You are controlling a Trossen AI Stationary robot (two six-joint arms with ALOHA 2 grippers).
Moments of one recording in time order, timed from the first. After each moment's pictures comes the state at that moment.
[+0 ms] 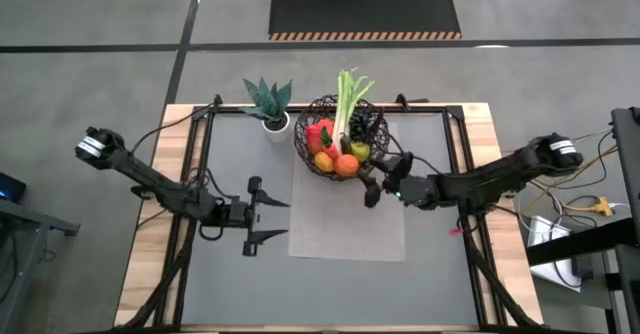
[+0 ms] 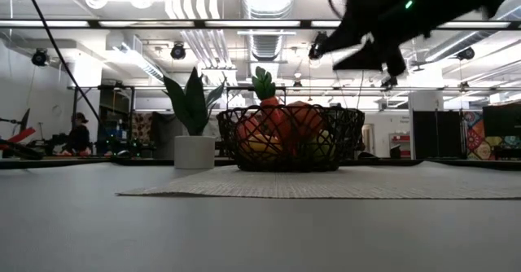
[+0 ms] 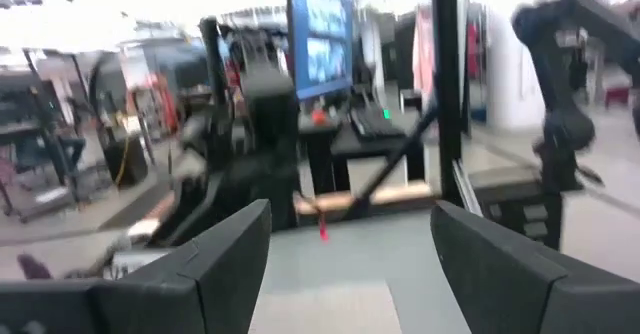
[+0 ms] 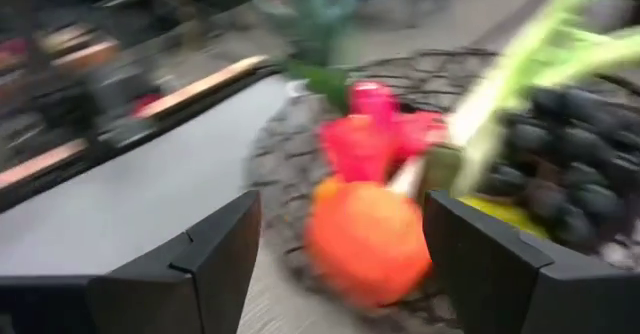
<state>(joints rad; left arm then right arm) -0.47 1.09 0.48 0.78 -0.41 0.16 0.18 1.30 0.57 0.36 0.79 0.50</state>
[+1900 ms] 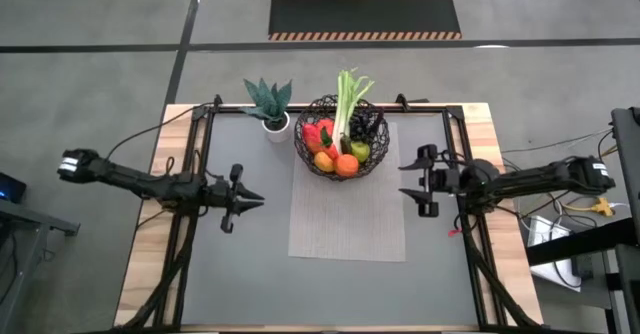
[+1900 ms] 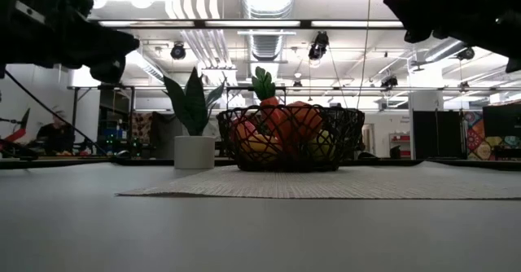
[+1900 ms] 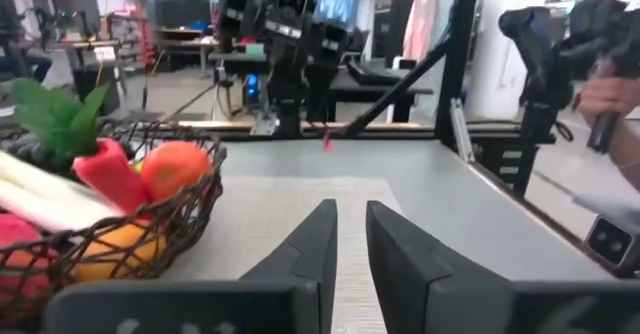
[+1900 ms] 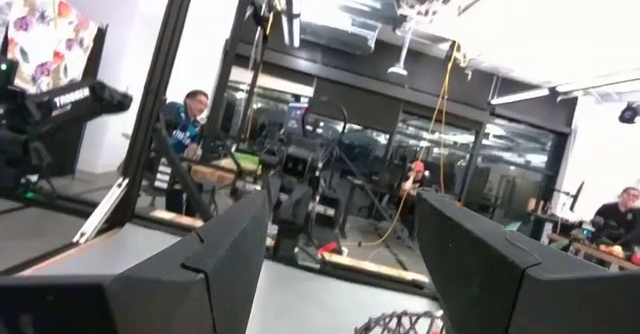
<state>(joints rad) -0.18 0.50 0.01 0.53 -0.10 -0.04 -0.07 0.75 0.01 1.09 -0.16 -0.25</state>
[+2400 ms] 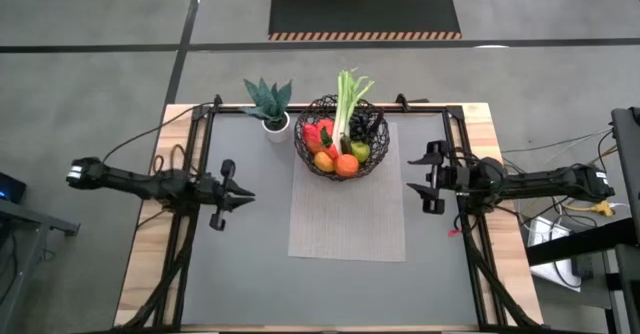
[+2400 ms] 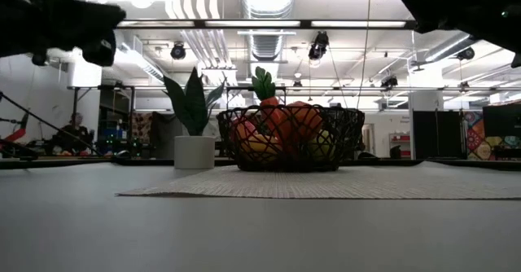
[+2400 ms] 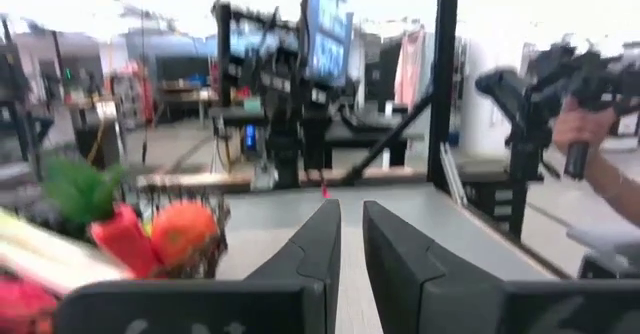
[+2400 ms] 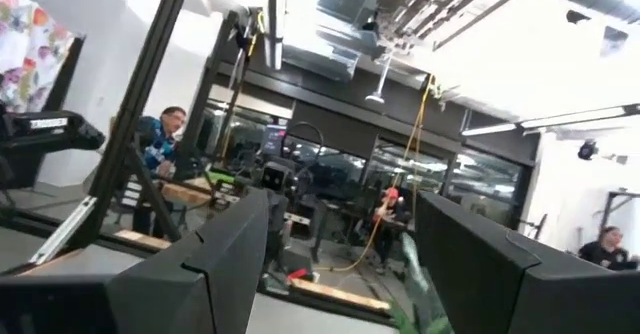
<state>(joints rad) -0.18 0.27 0.01 0.40 -0.08 0.01 -0.09 0.48 0.01 0.97 -0.15 -0.30</state>
